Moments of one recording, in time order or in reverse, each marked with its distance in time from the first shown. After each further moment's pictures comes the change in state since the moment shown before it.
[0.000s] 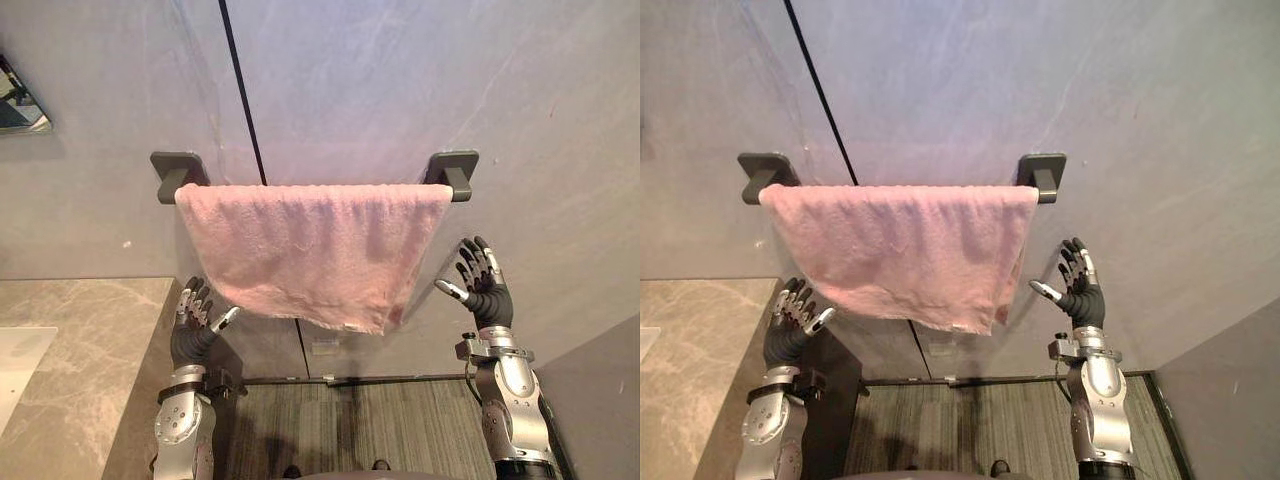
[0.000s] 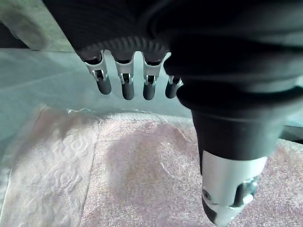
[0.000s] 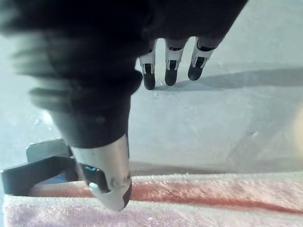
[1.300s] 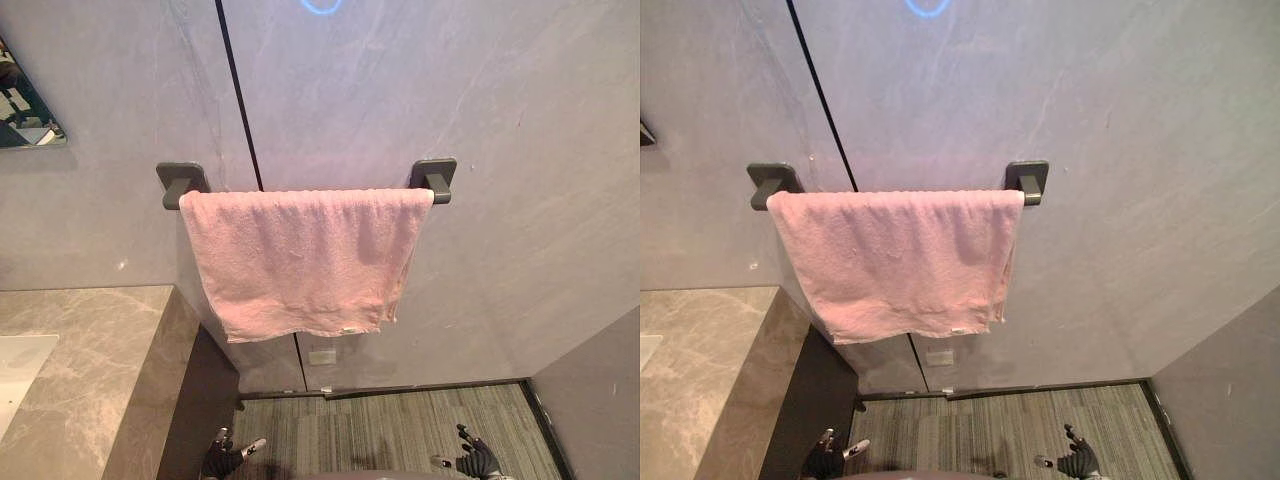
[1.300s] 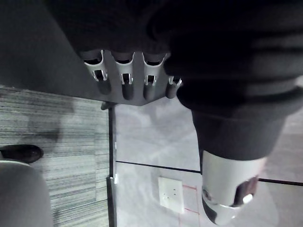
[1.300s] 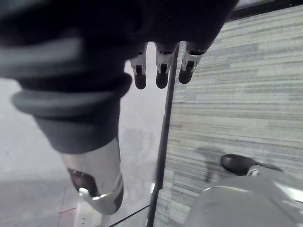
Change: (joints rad) left arm 0.065 0.049 -0.052 0.786 0.281 0.058 0.001; right arm 0.203 -0.093 0.005 0.820 -0.502 0.068 -0.039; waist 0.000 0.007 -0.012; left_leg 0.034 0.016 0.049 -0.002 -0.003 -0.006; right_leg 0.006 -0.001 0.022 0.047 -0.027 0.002
